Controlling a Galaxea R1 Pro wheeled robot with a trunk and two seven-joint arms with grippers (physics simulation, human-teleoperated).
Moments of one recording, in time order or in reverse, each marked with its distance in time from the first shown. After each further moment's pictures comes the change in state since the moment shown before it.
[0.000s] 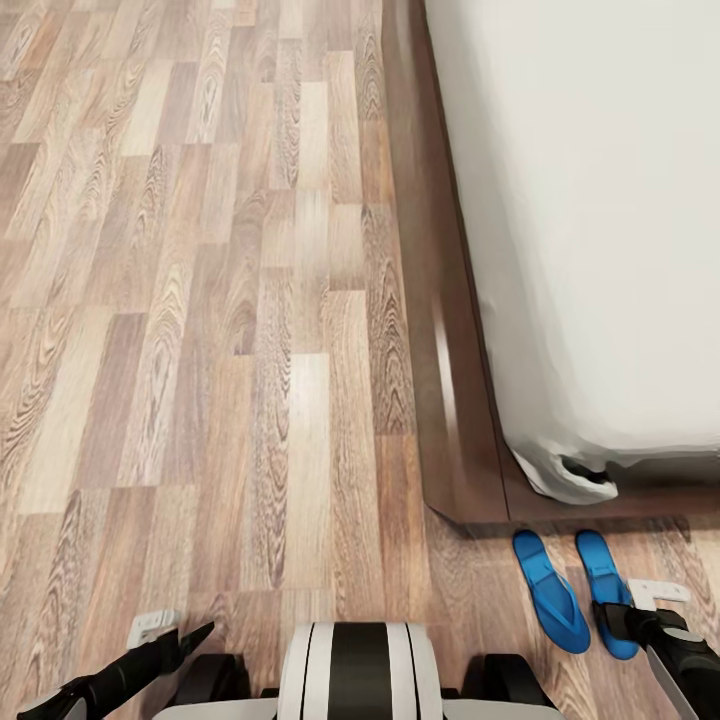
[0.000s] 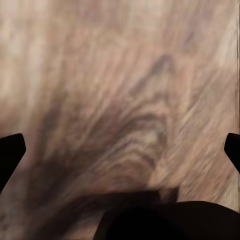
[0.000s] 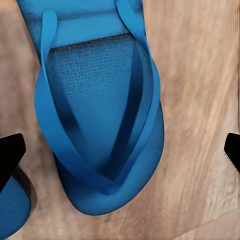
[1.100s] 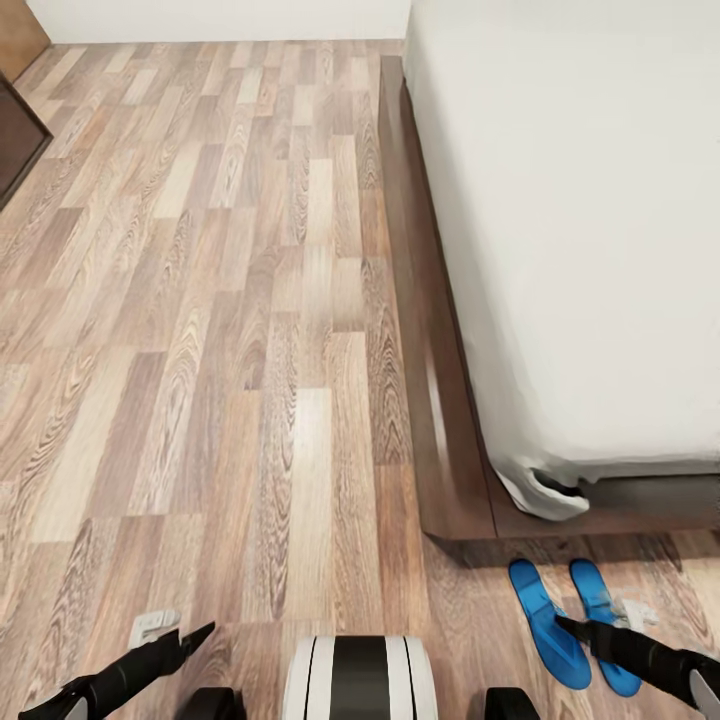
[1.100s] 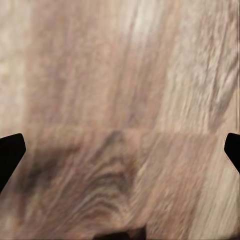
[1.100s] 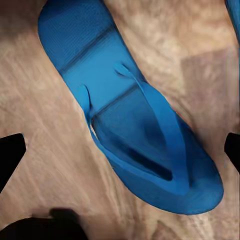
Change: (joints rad) left arm 0.000 -0.002 -0.002 -0.001 -0.001 0.003 0.000; right arm 0.007 -0.074 -0.006 0.146 -0.243 0.013 0.665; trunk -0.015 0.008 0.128
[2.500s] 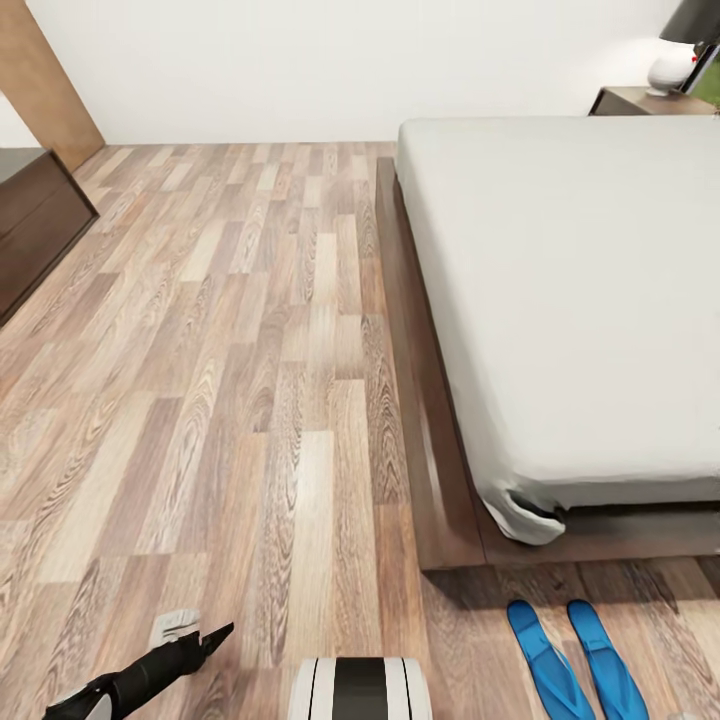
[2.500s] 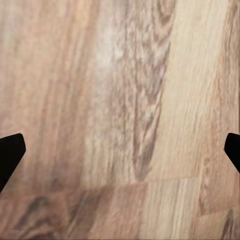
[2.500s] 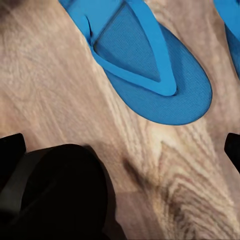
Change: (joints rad) left arm 0.000 -0.052 -0.004 -0.016 -0.003 0.044 0.007; right arm 0.000 -0.055 0.007 0.523 -0.036 -0.257 0.303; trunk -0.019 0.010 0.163
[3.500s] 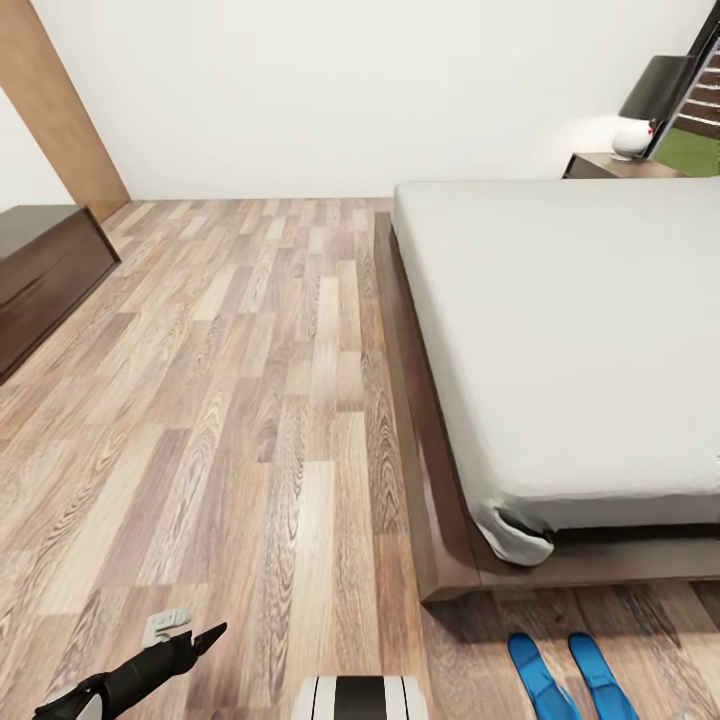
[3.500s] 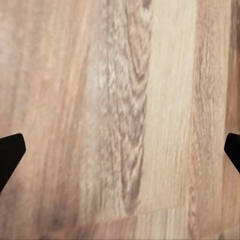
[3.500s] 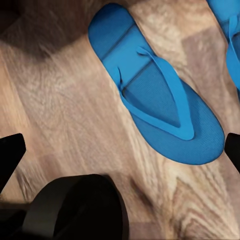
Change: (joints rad) left arm 0.000 0.022 0.002 0.001 0.004 0.003 -0.005; right arm 0.000 0.000 0.000 0.001 -0.001 0.000 0.000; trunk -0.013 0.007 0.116
